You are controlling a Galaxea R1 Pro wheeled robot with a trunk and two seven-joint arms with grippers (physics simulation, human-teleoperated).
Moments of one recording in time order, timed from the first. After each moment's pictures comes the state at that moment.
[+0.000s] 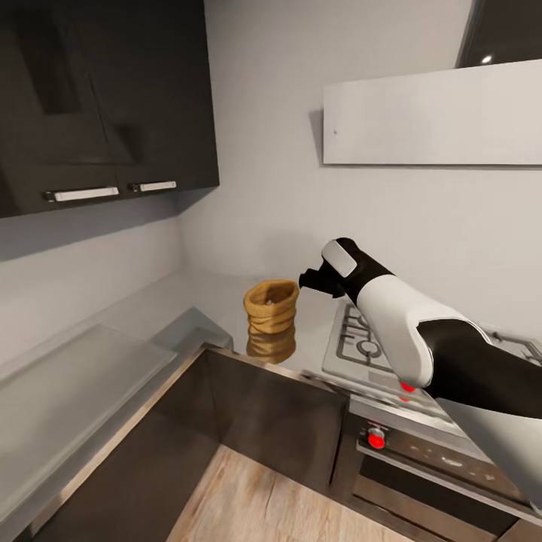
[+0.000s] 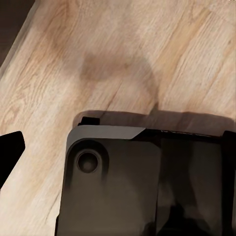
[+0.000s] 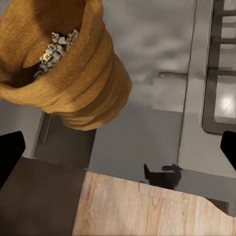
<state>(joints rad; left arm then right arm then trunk) -0.15 -0.05 0.09 -0.08 0.03 -0.22 0.00 -1.52 0.17 0.01 -0.22 -0.61 0.78 -0.55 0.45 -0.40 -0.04</state>
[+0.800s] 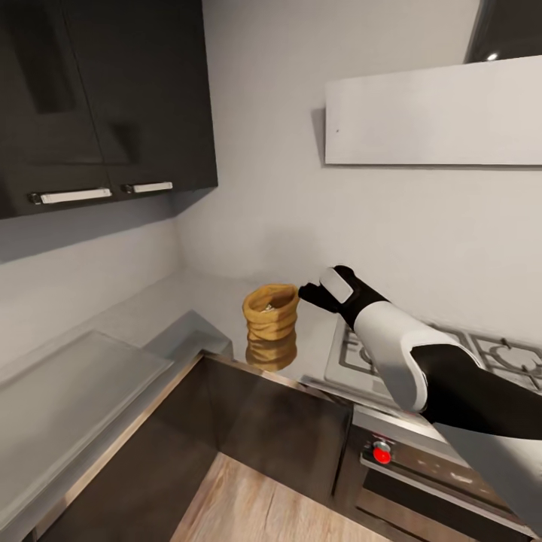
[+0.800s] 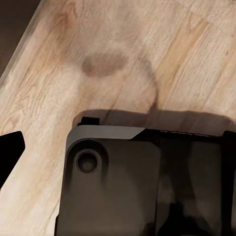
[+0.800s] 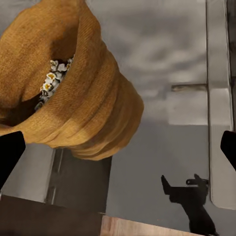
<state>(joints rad) -0.15 -0.05 0.09 -0.08 0.03 -0.22 0.00 -1.40 0.17 0.01 -0.22 -0.62 0.56 -0.48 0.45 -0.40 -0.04</state>
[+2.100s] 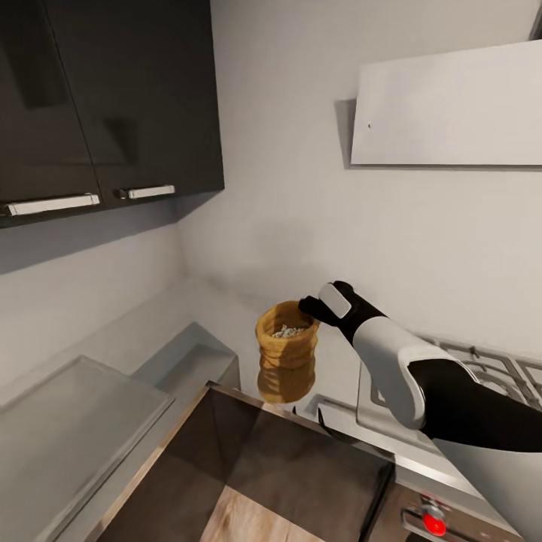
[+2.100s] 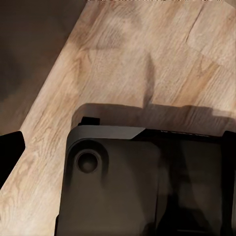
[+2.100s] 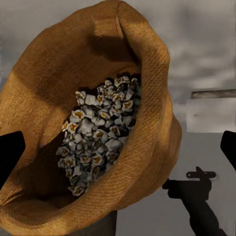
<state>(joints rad) -0.15 -0.05 0.09 -0.08 0.03 -0.22 0.00 -1.33 0.17 0.01 -0.22 -0.62 0.52 -0.47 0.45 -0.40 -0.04</state>
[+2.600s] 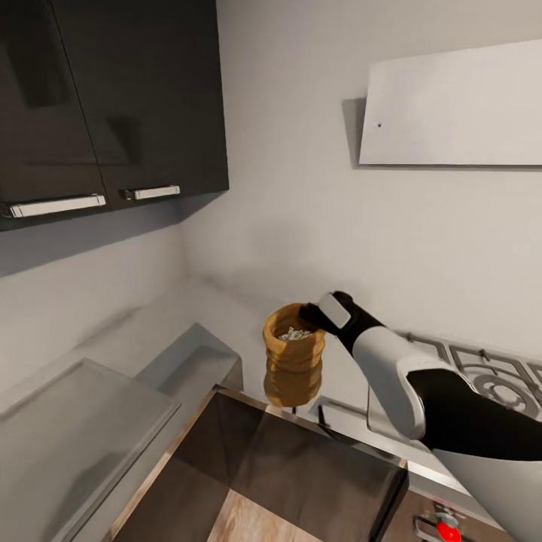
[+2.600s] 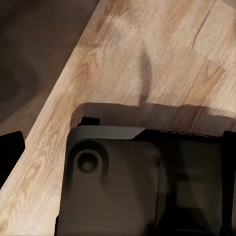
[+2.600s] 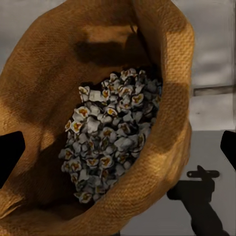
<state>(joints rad) -0.15 -0.05 0.09 -0.08 0.03 -0.22 0.00 -1.29 0.17 0.01 -0.22 -0.62 0.46 -0.47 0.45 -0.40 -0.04</state>
